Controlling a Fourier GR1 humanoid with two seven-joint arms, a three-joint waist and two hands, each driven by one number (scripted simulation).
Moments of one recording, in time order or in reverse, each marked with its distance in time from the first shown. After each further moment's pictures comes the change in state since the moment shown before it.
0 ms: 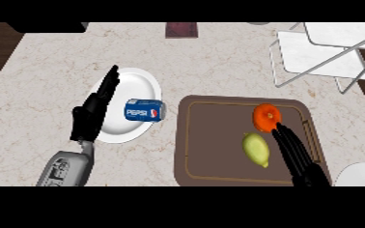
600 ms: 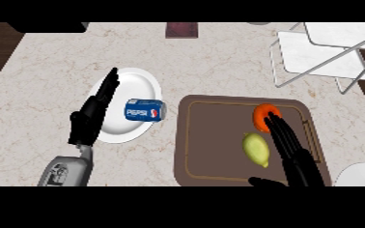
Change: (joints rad) left arm 0.034 -0.027 0.022 -0.050 -0.040 -0.039 0.012; right arm -0.115 0.022 -0.024 0.124 0.014 -0.004 0.017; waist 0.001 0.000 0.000
